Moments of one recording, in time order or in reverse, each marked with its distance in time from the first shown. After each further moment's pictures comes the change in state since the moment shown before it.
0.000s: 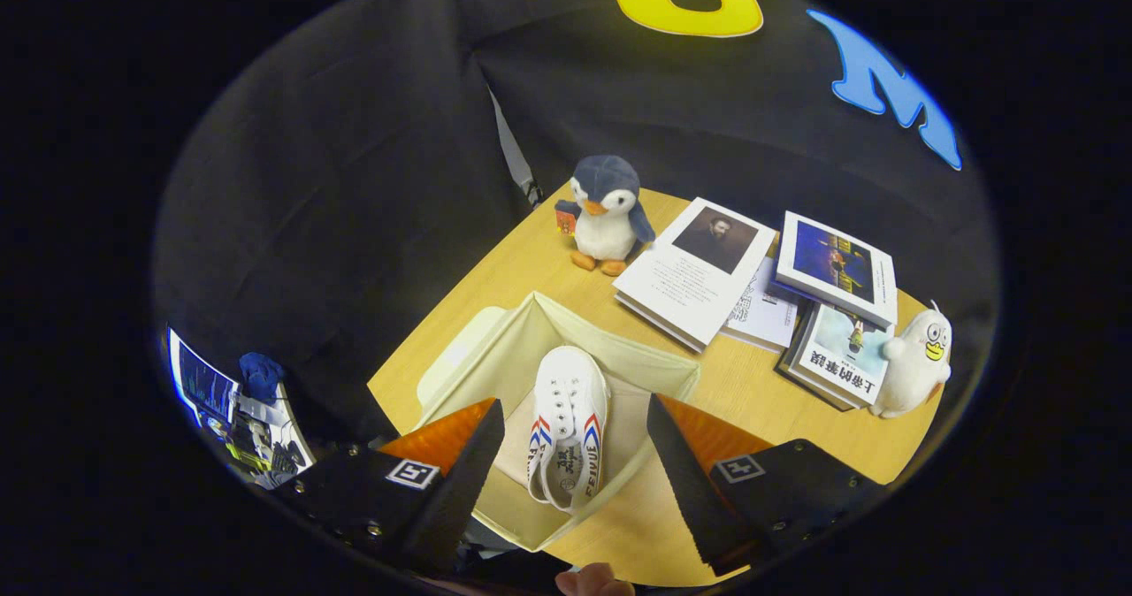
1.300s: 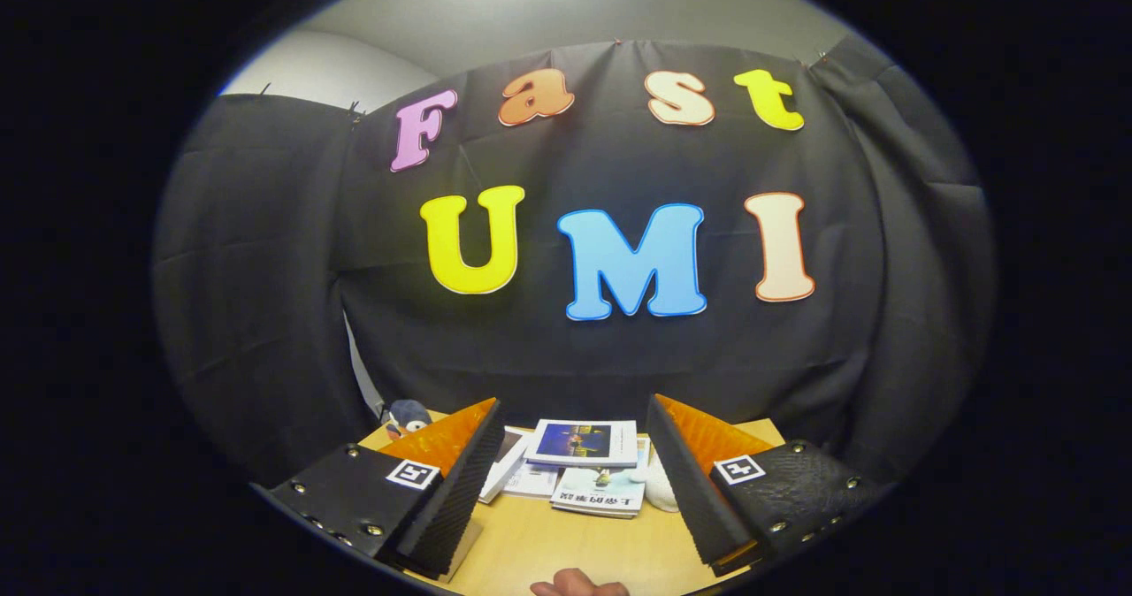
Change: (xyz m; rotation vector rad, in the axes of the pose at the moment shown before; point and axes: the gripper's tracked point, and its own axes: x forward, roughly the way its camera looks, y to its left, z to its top) arm -0.276 -0.195 0.036 0.126 -0.822 -0.517
